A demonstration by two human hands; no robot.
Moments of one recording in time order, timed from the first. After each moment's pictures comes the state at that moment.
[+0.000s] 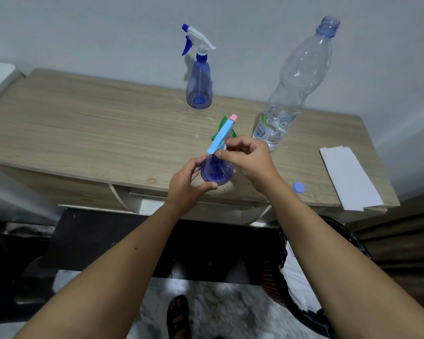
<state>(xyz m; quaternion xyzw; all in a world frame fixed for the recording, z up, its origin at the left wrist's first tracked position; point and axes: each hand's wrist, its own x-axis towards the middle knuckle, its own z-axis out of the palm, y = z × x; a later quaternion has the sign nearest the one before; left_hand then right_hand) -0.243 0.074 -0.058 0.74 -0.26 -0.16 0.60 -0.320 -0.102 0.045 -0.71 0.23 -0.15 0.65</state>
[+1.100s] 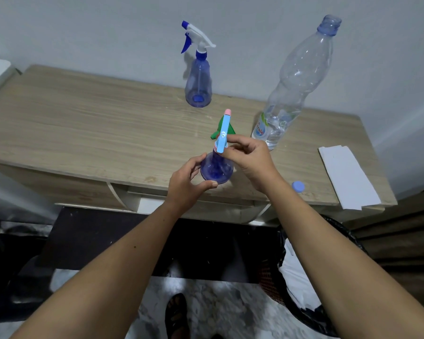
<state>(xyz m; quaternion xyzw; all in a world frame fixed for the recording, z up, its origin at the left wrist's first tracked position) -0.243 0.072 -0.057 0.74 -0.28 -0.14 0.60 -0.319 -0.102 0.044 -0.72 0.22 -0.13 0.65</state>
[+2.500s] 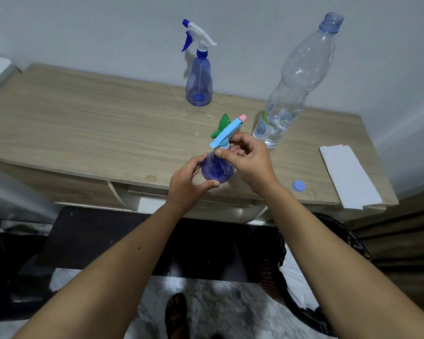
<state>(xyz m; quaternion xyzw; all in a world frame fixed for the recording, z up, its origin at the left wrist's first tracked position) -0.244 0.072 -0.060 0.76 -0.31 -0.09 0.56 -0.323 -0.091 0.041 -0.75 0.21 -0.19 0.59</state>
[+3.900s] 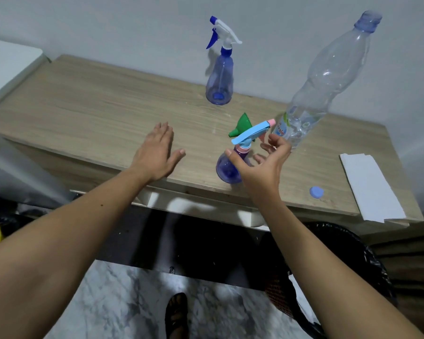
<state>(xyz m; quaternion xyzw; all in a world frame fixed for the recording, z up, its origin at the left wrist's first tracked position) -0.143 0.149 -0.032 0.92 -0.35 -0.03 0.17 -0.328 -0.052 0.021 -0.74 0.28 -0.31 0.53</state>
